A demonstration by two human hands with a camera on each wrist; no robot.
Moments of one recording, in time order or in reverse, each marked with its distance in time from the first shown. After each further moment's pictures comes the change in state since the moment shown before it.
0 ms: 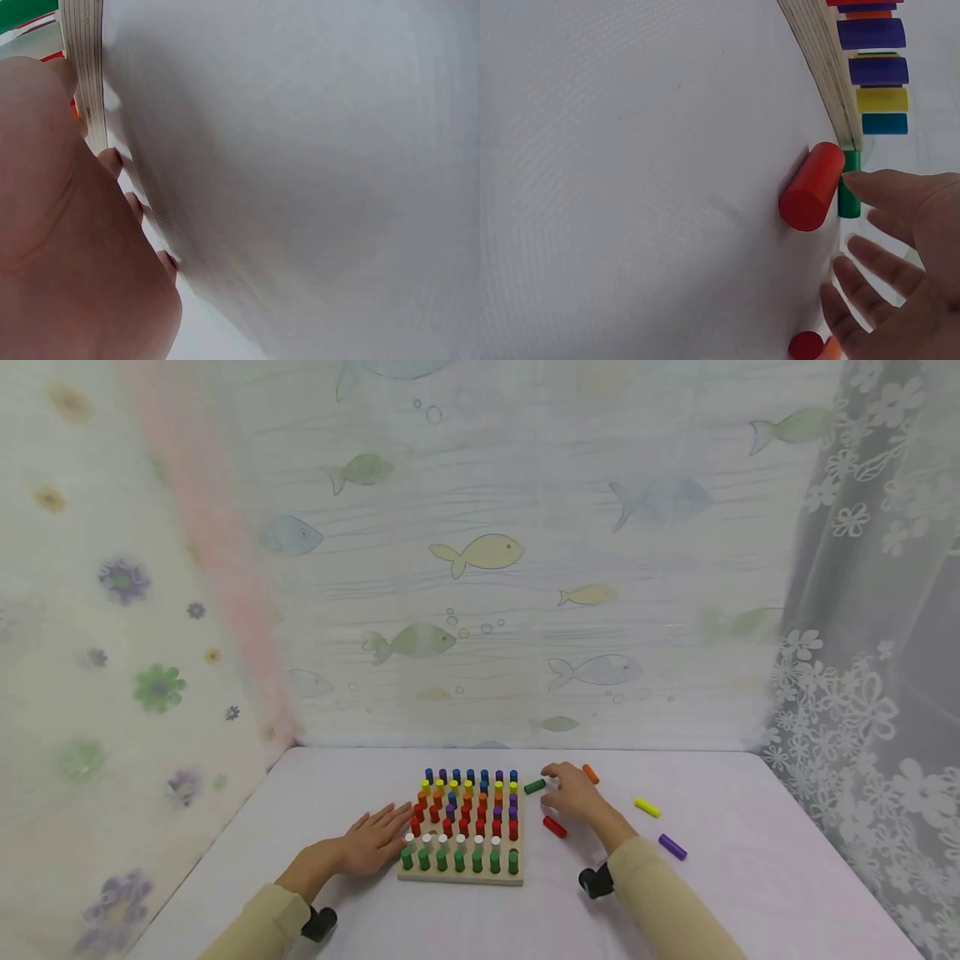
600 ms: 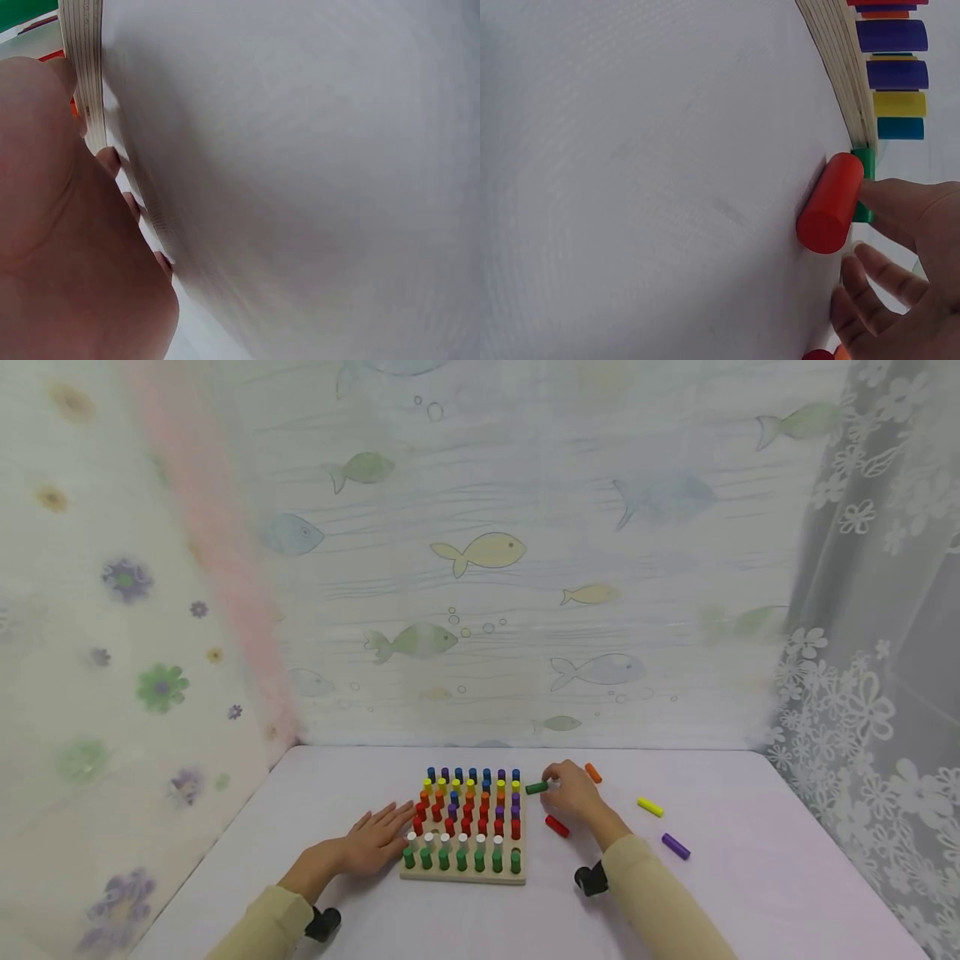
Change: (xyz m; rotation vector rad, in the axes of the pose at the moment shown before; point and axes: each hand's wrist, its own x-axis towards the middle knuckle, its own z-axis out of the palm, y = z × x) left_hand -0.007 0.008 -0.007 -0.012 0.001 -0.012; right_hand 0.009 0.000 0.009 0.007 0.030 0.068
